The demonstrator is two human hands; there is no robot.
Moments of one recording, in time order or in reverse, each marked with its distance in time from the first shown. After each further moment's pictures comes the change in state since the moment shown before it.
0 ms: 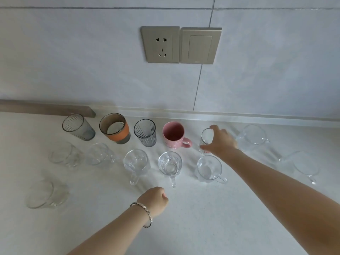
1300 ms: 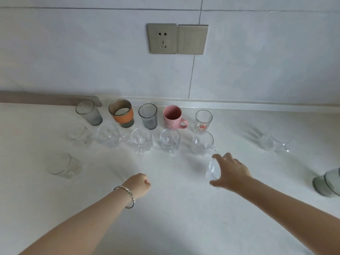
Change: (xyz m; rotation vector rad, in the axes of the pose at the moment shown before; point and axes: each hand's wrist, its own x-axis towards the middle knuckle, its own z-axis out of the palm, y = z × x) left_hand -0.048 -0.057 0.014 0.040 0.085 0.007; right_hand -0.176 0.065 0.025 -0.284 -0.157 -0.121
